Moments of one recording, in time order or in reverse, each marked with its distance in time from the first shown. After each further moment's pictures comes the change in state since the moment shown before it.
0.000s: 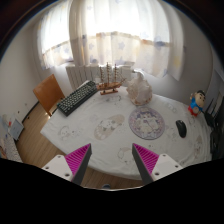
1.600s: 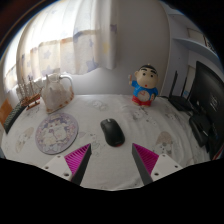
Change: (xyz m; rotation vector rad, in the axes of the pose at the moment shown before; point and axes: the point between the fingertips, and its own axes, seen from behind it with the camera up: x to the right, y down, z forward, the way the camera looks) arm 0.401 0.044 0.099 0.143 0.339 0.222
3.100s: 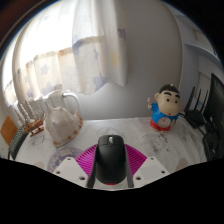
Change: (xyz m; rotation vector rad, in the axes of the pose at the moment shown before) arm -0.067 -0.135 0.066 0.045 -0.070 0.059
